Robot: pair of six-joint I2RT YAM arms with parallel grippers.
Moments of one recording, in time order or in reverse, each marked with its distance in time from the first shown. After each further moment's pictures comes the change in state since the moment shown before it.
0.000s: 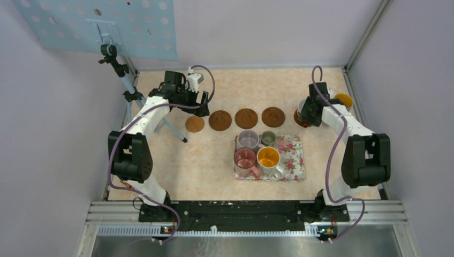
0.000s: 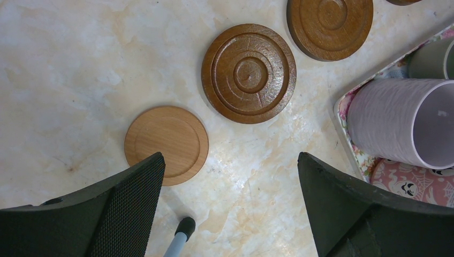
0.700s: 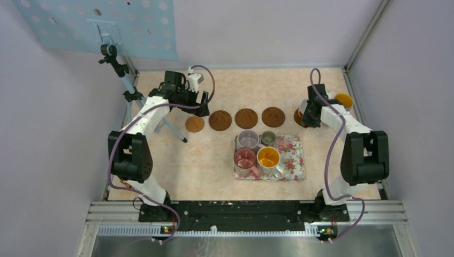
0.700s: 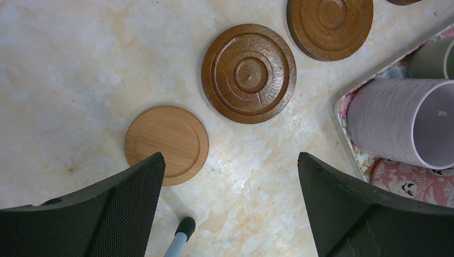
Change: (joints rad) left arm 0.000 0.000 0.000 0.000 0.000 0.000; right arm 0.000 0.018 -0.007 -0.021 0.010 -0.010
